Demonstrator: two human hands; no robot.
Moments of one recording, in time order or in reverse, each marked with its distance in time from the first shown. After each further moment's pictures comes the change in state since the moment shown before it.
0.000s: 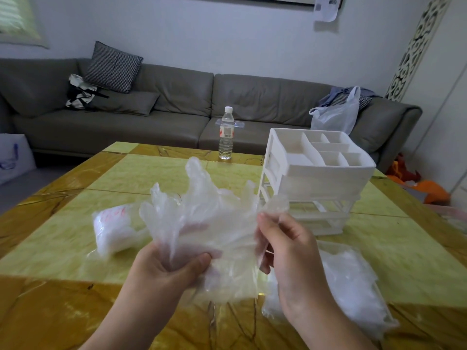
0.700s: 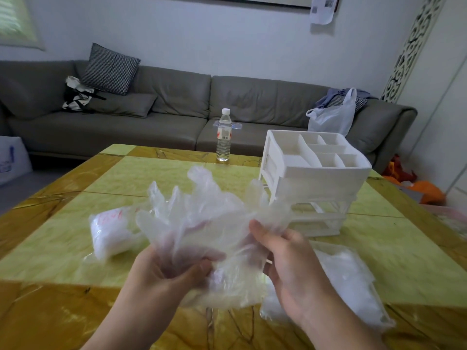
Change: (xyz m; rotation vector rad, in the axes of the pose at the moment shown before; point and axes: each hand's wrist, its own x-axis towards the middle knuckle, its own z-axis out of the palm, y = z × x) left_hand -0.002 0.001 0.000 -0.002 -0.090 0.051; right_hand 0.007 -0.001 -0.007 0.066 -0.075 0.270
